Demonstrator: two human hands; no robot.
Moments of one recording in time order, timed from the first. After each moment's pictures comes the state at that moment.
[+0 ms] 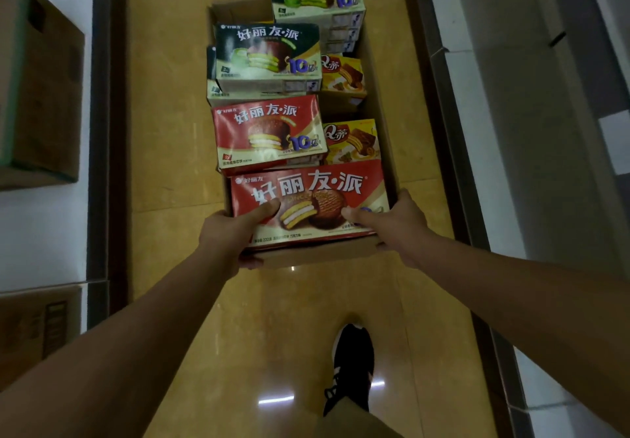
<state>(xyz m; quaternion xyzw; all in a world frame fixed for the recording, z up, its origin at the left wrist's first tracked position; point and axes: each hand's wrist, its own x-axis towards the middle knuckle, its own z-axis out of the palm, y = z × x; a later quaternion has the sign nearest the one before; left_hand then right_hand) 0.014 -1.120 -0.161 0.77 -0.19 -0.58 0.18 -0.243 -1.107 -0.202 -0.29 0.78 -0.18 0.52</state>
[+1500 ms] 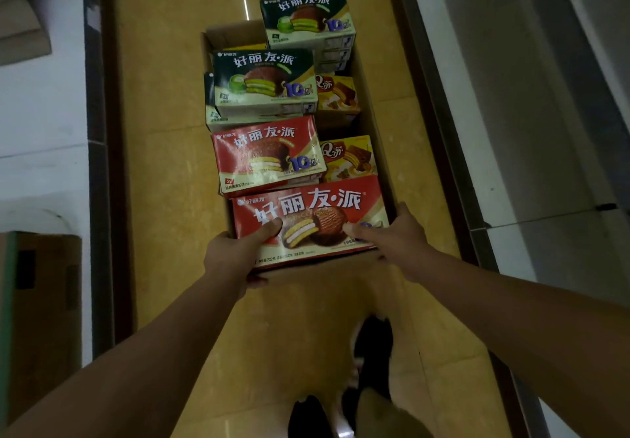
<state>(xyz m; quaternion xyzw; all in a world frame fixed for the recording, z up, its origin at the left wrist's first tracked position) 0.037 -1.618 -0.167 0.78 -0.18 -0.57 0.17 -0.219 -1.596 -0.205 -0.28 0.80 -0.17 0.50</state>
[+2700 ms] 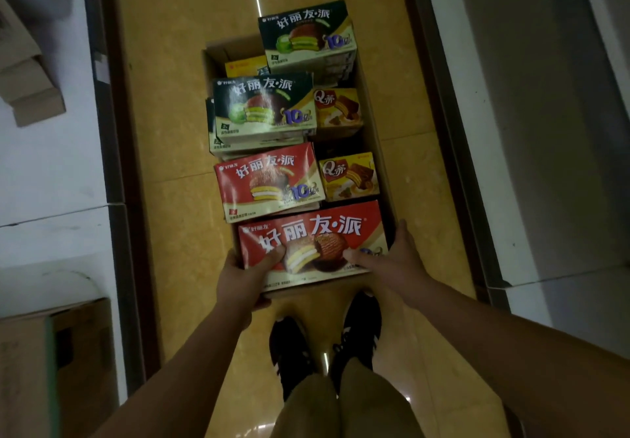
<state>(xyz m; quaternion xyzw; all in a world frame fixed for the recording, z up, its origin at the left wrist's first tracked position) 0.032 -1.750 -0.165 0.78 -0.18 -0.58 0.15 -0.225 -1.737 -0.182 -0.23 0.77 -0.16 0.57</state>
